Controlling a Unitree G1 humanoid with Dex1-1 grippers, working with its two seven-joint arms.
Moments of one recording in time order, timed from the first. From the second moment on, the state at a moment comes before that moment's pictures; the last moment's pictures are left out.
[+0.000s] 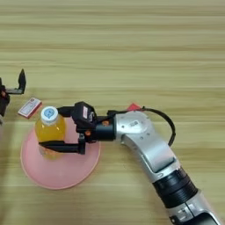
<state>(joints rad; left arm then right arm) -0.39 0.19 0.17 0.67 -0.05 -0.49 -0.07 -0.30 -0.29 0.42 -0.14 0.29 0.15 1.03</state>
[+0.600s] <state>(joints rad) -0.39 0.18 0.16 0.67 -0.05 -0.49 -0.07 -0.32 -0.22 0.44 0.10 0.21 -0.05 1.01</state>
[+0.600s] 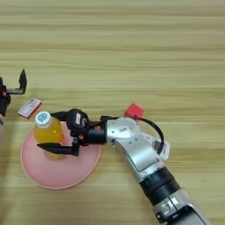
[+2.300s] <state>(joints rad) -0.39 0.18 0.15 0.68 -0.05 -0.49 -0.06 -0.32 -0.29 0.24 -0.36 0.43 0.16 0.94</state>
